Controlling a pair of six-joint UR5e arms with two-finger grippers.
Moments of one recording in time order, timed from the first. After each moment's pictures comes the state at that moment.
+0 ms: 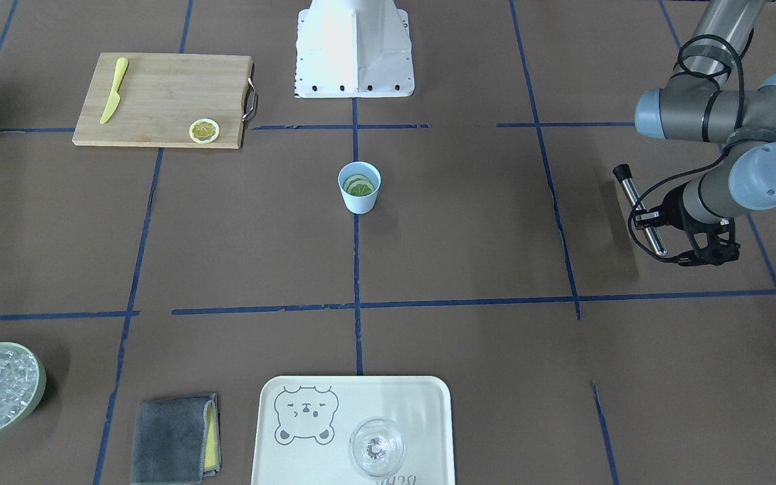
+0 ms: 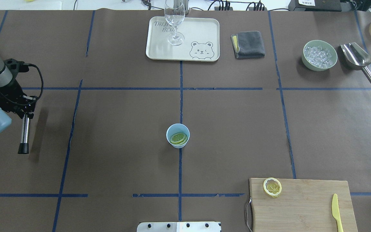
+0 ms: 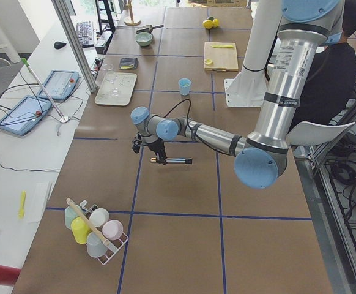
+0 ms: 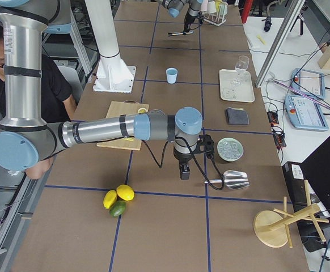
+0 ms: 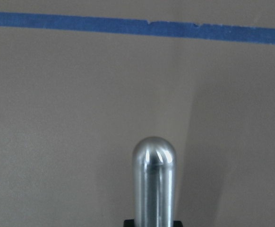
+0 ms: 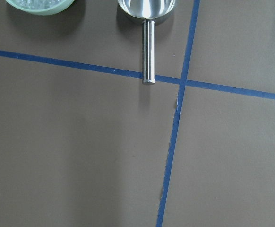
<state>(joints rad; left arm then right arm) -0.98 -1.80 -1.56 -1.55 -2.30 -0.63 1.54 -1.64 1.84 -1.73 2.35 -0.10</state>
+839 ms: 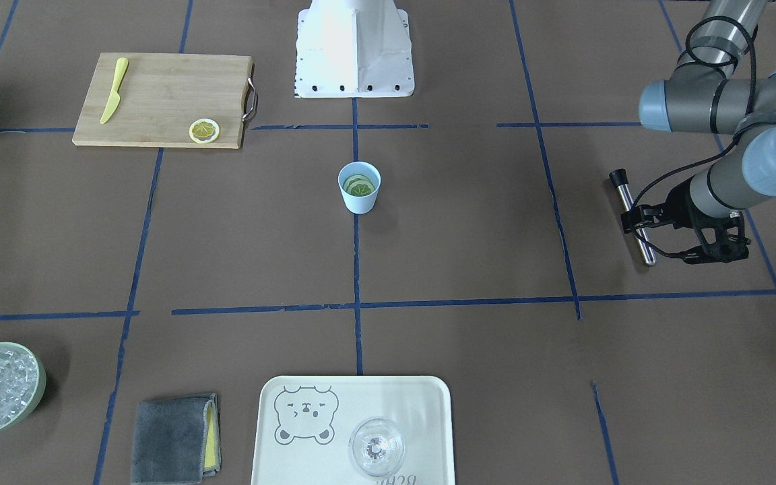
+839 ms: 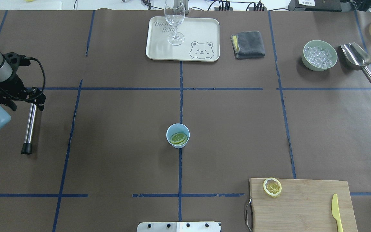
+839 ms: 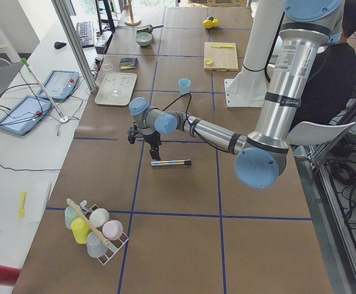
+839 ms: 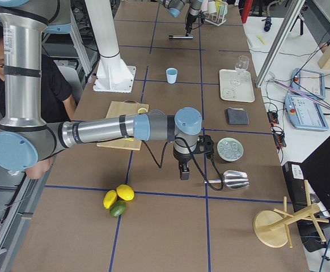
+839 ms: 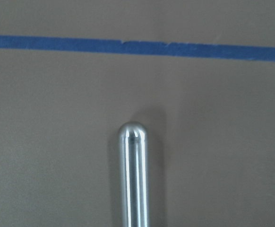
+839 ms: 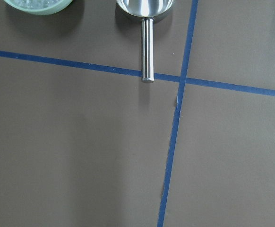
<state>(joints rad) -1.05 -1.81 -1.64 -1.57 -2.30 -0.61 1.55 -1.65 1.84 -1.73 2.36 -0.10</state>
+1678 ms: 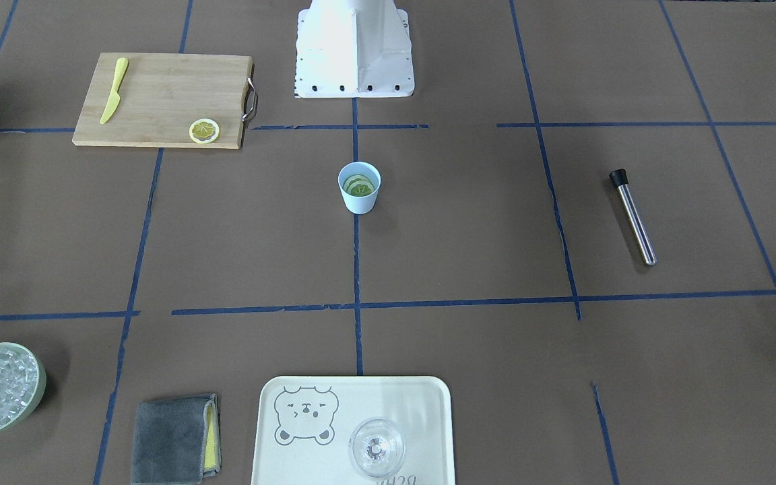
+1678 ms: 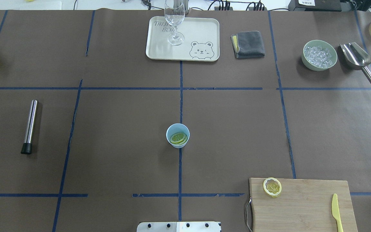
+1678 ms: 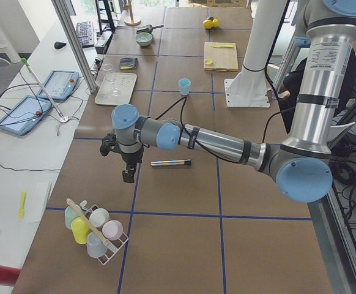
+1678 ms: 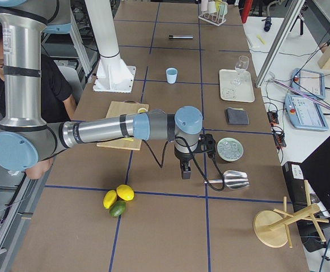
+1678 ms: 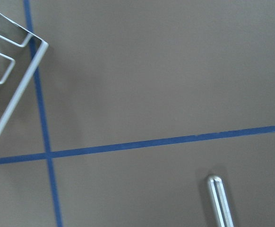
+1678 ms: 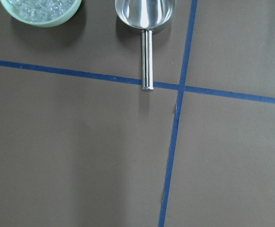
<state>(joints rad) -1.47 -1.68 -1.67 -1.56 -2.30 -0.03 1.56 -1.64 1.83 -1.73 2.37 -0.10</state>
